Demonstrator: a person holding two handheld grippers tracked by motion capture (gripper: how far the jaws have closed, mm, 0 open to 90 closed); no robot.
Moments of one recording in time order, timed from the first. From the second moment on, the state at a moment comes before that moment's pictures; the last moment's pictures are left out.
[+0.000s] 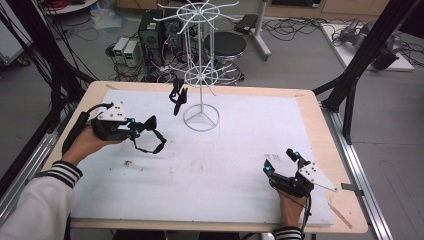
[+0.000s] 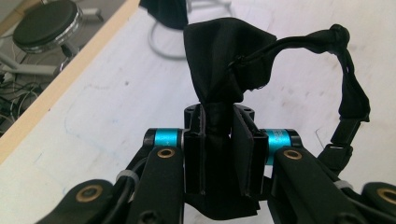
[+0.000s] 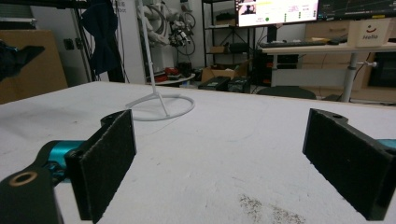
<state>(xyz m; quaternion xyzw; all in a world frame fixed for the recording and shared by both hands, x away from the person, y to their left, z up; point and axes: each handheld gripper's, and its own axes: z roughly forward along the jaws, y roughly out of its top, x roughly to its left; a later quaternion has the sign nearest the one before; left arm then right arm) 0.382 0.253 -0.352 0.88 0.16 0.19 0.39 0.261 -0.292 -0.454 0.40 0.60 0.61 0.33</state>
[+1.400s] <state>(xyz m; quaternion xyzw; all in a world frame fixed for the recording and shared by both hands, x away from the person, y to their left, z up) 0.346 0.207 -0.325 0.80 0.23 0.21 0.51 0.261 -0.291 -0.454 0.40 0.60 0.61 0.33</state>
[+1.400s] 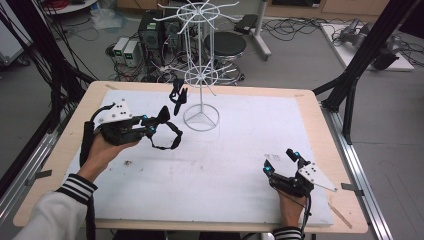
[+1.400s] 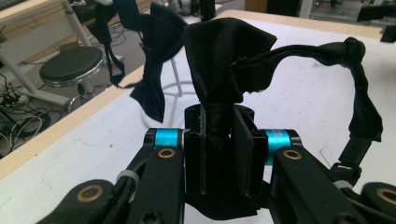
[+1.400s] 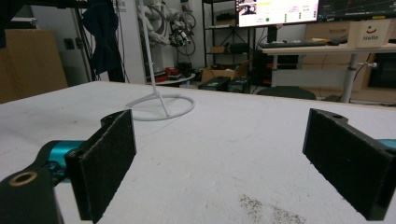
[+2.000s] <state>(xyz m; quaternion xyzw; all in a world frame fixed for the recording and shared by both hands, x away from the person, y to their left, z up) 0.359 0.180 -0.305 0.79 0.27 0.22 0.51 0.261 -0.291 -0.454 0.39 0.60 0.61 0.33</state>
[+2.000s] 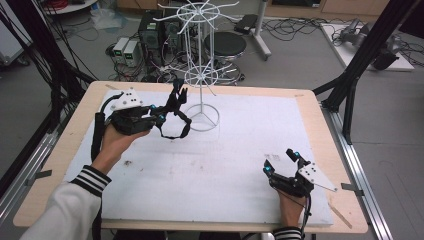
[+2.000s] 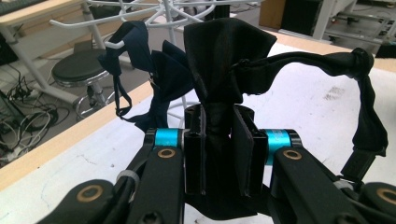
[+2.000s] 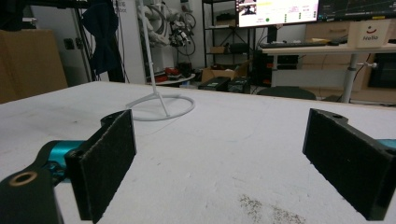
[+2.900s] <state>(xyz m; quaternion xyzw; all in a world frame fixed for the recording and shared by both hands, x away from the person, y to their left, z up) 0.382 0.151 -0.289 0.76 0.31 0.22 0.53 0.260 -0.291 -0.454 0.40 0.60 0.61 0.33</state>
